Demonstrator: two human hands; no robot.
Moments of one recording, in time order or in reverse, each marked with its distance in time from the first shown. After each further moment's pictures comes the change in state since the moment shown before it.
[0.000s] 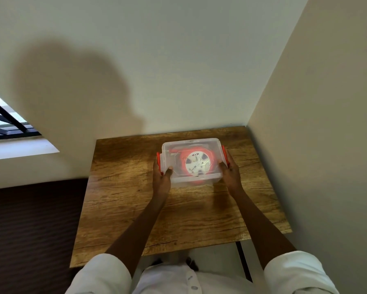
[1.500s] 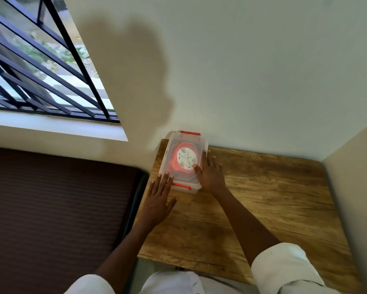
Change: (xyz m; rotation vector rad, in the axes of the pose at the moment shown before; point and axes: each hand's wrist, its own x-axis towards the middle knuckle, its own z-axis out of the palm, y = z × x) left_hand 0.016 -0.052 -0.231 1.203 -0.024 0.491; right_hand -0.006 -0.061 0.267 -1.146 -0.455 -0.401
